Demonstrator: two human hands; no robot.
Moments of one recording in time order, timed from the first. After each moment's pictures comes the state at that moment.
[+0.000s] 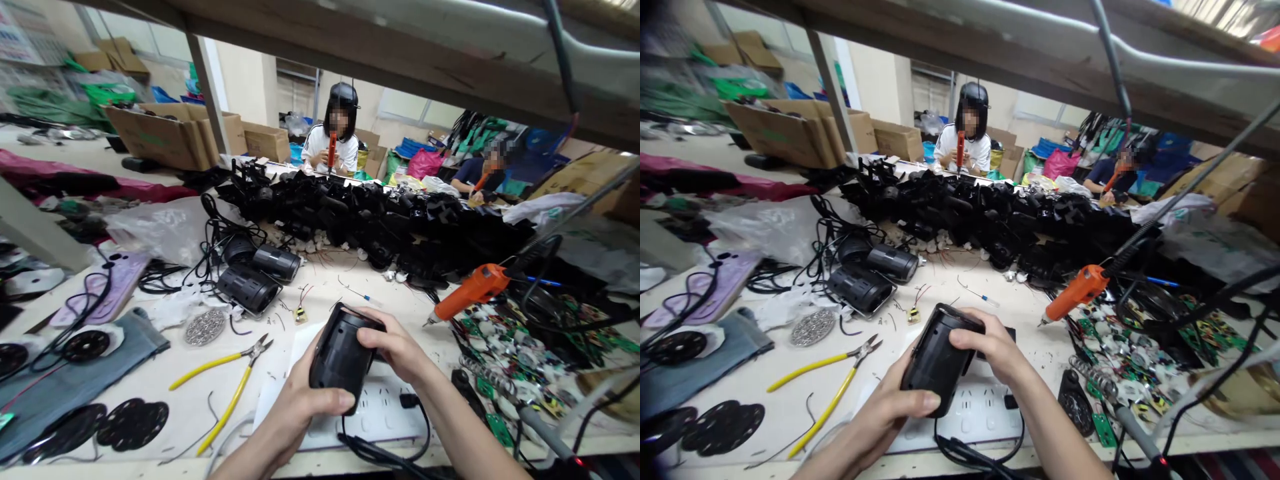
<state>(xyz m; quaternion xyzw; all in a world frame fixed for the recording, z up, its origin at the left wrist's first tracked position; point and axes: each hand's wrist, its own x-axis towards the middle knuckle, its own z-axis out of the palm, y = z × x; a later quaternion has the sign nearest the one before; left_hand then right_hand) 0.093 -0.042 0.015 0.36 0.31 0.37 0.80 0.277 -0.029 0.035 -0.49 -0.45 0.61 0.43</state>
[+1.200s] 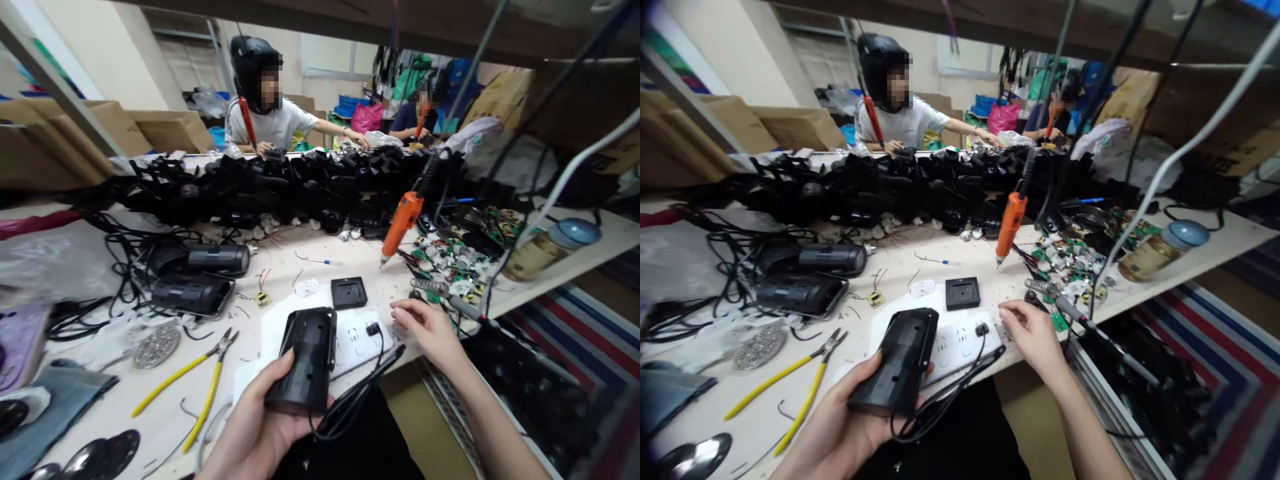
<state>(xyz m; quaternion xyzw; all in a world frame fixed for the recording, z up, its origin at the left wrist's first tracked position) 0.086 -0.080 0.034 0.12 0.49 0.19 0.84 0.347 -0.159 -0.017 -0.75 -0.43 0.23 0.44</state>
